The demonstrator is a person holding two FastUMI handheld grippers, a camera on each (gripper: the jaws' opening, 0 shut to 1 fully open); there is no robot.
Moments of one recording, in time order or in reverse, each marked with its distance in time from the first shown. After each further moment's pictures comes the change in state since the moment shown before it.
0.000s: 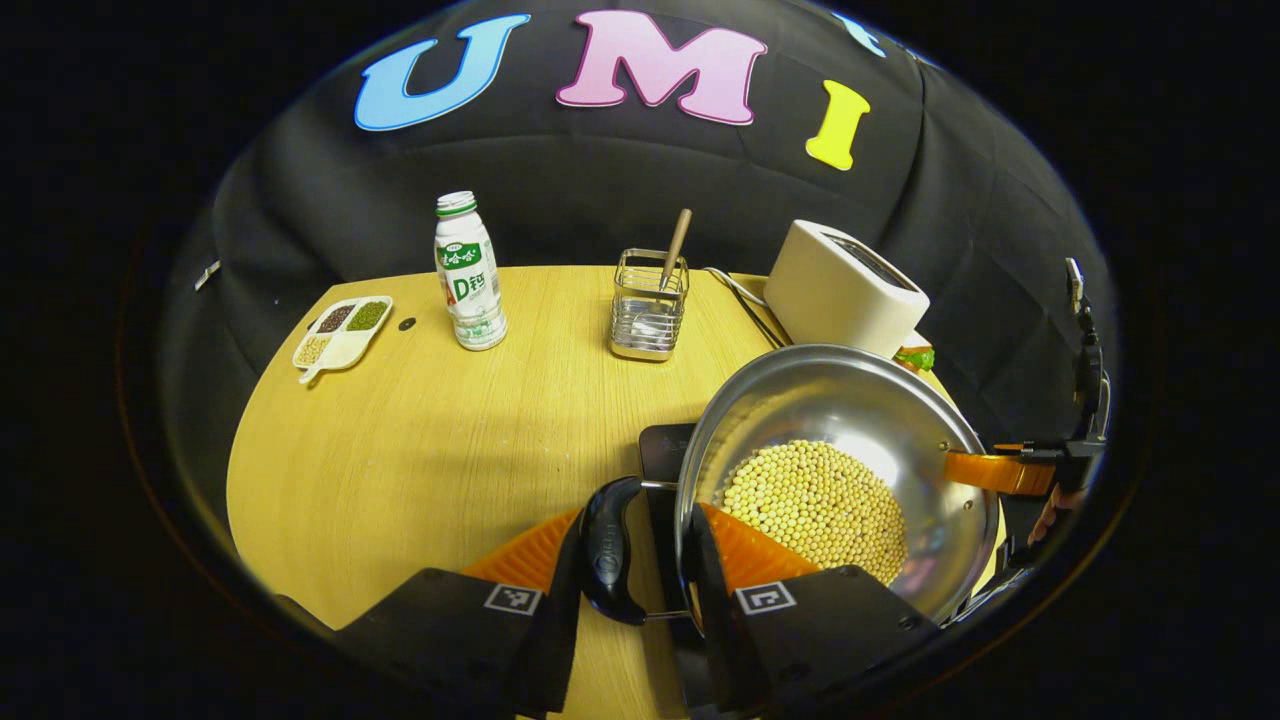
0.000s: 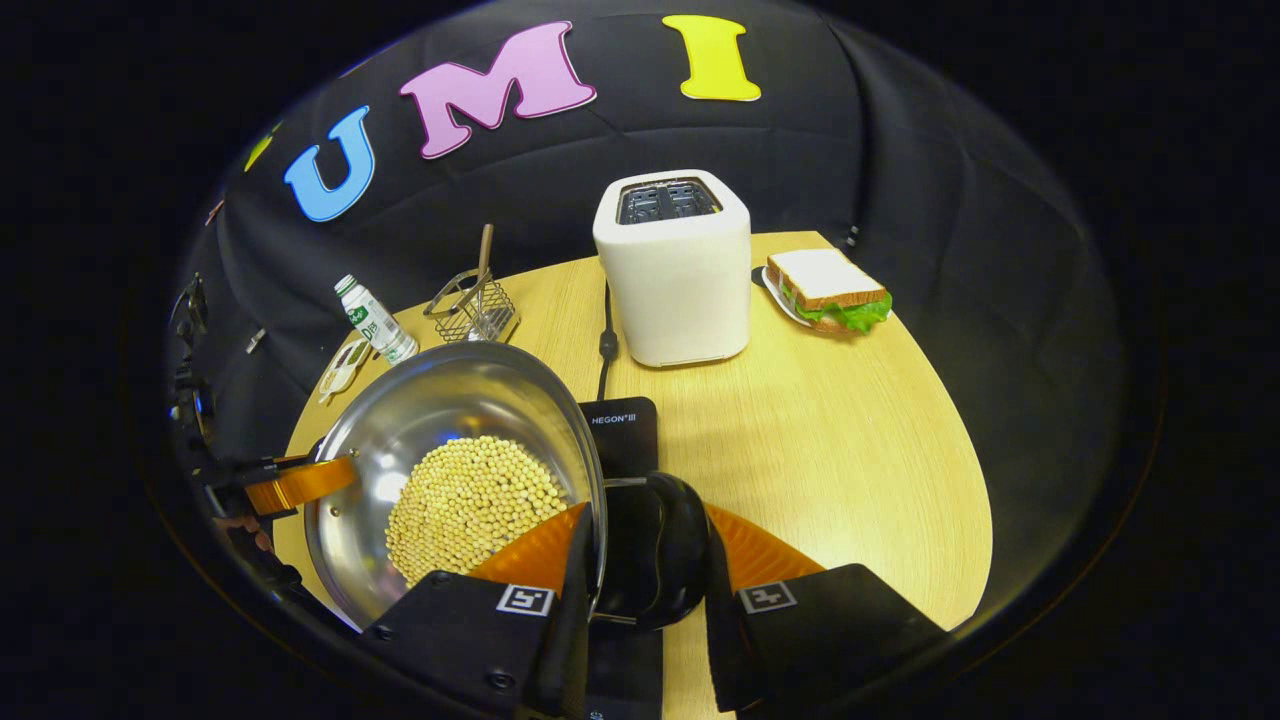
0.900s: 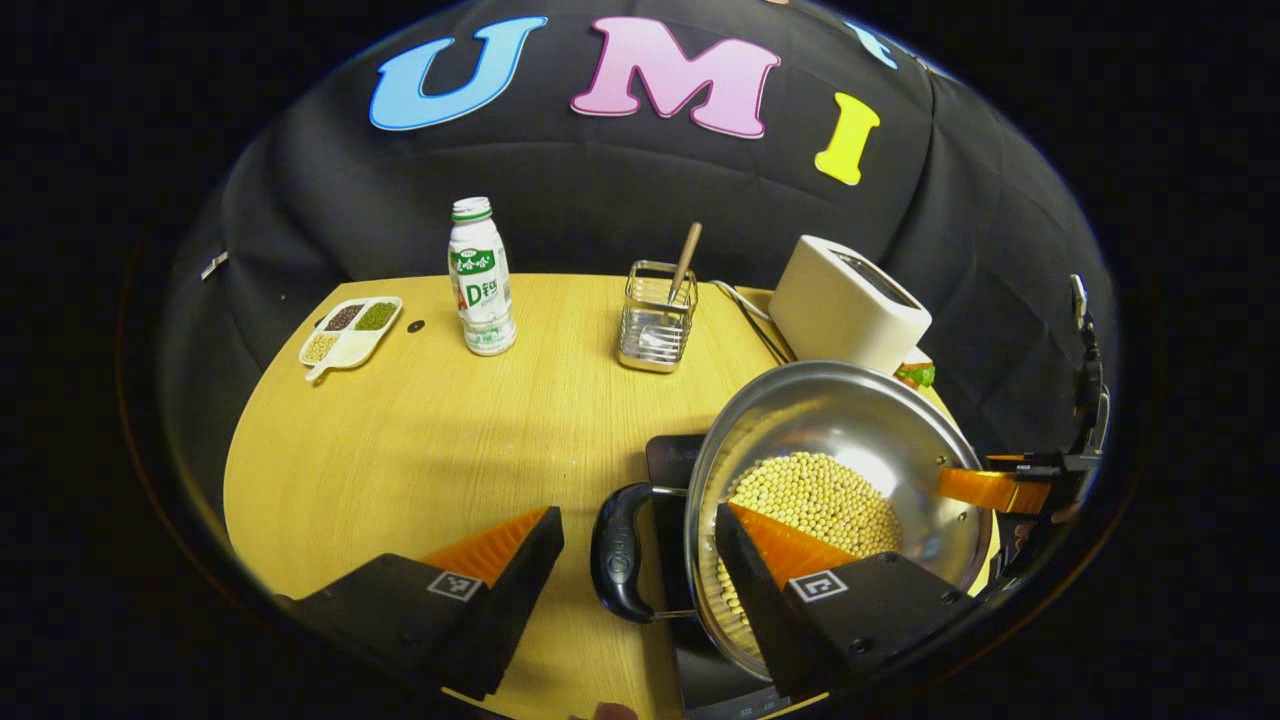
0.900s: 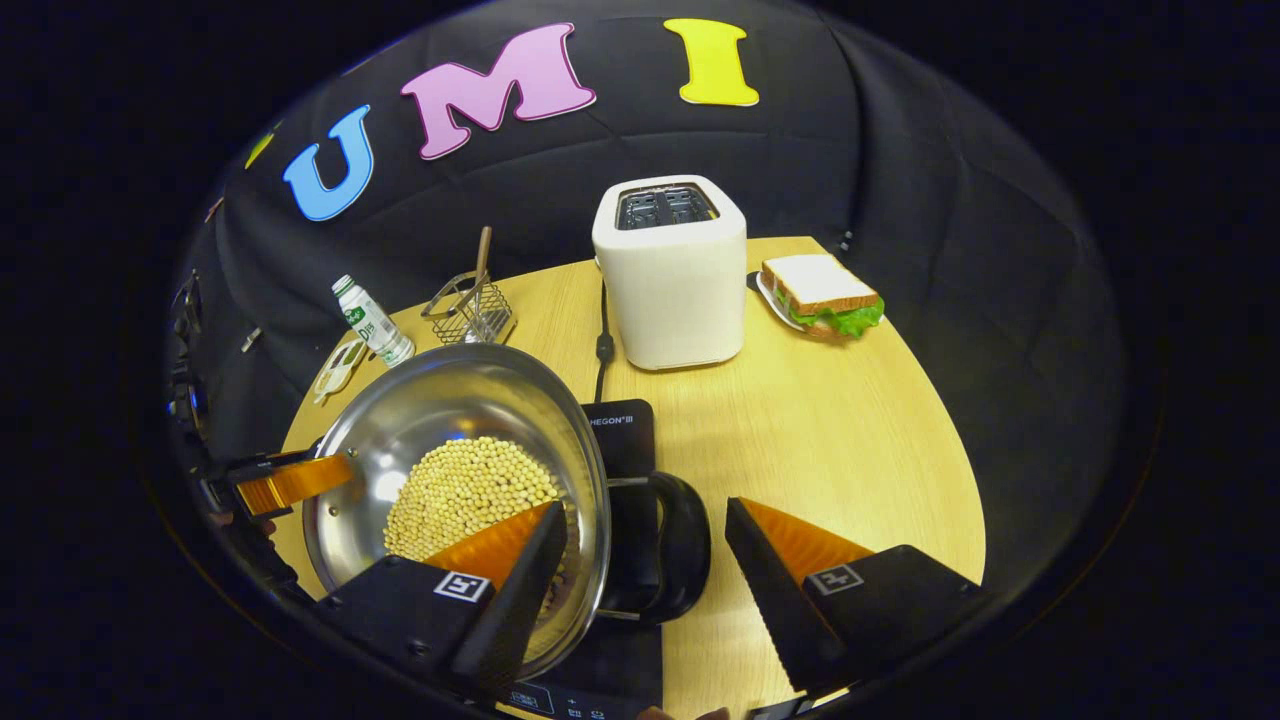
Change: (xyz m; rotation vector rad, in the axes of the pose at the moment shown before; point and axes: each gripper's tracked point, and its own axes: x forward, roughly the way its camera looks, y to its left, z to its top) left arm -0.008 0.006 0.010 -0.038 -0.046 0.001; right arm -0.008 -0.002 0.005 -0.009 -0.022 -0.031
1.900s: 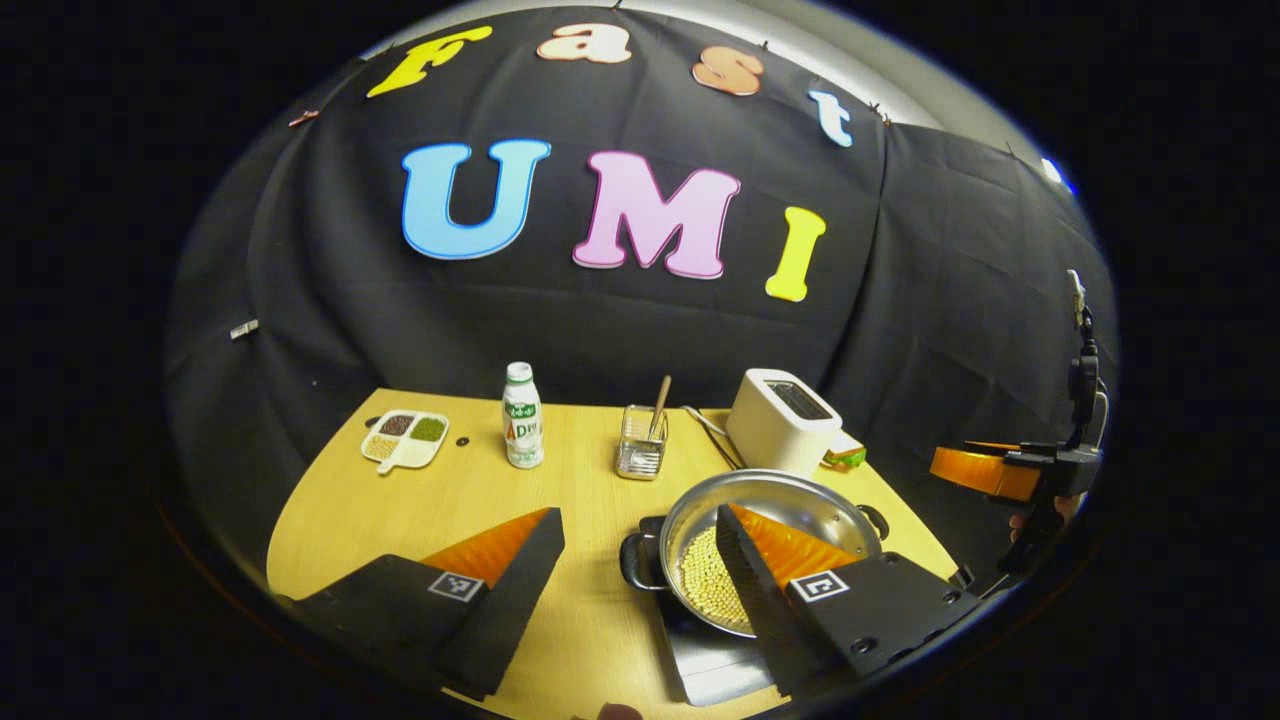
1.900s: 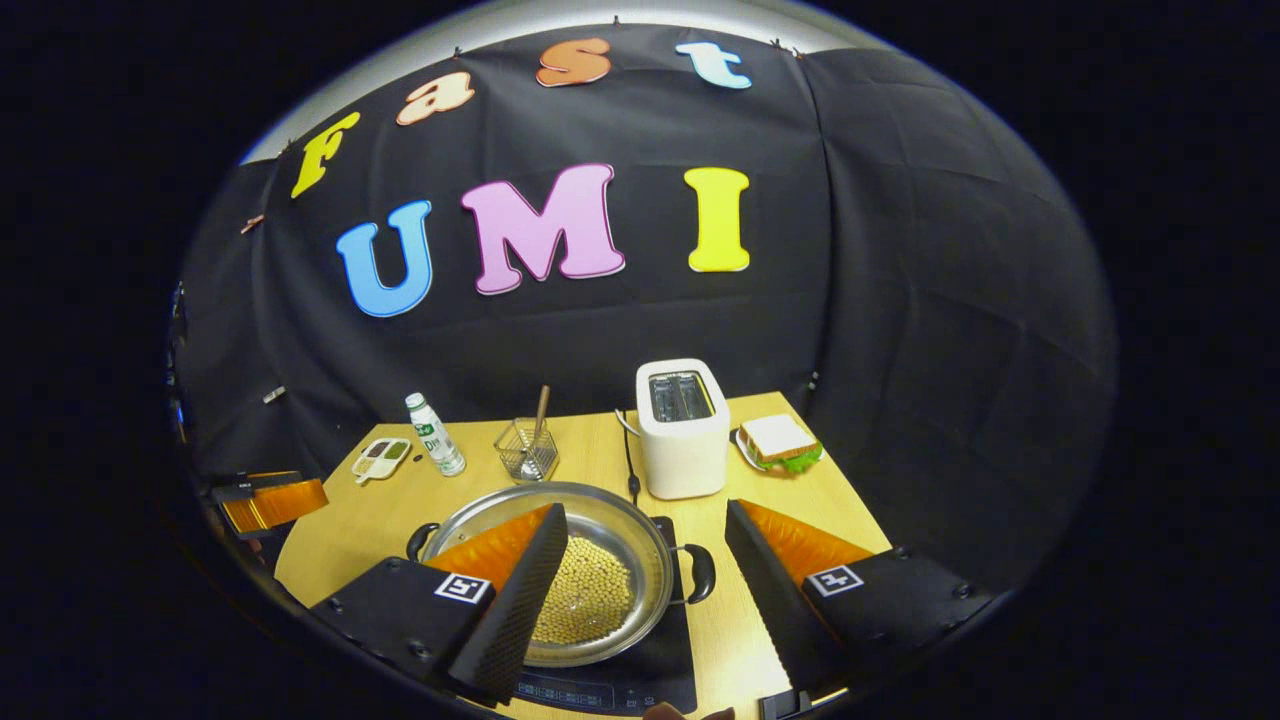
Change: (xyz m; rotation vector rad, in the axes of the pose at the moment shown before) left arm -0.184 0.001 0.073 0.054 -0.362 -0.043; right arm -0.182 0.059 0.093 -0.054 -0.444 -0.038
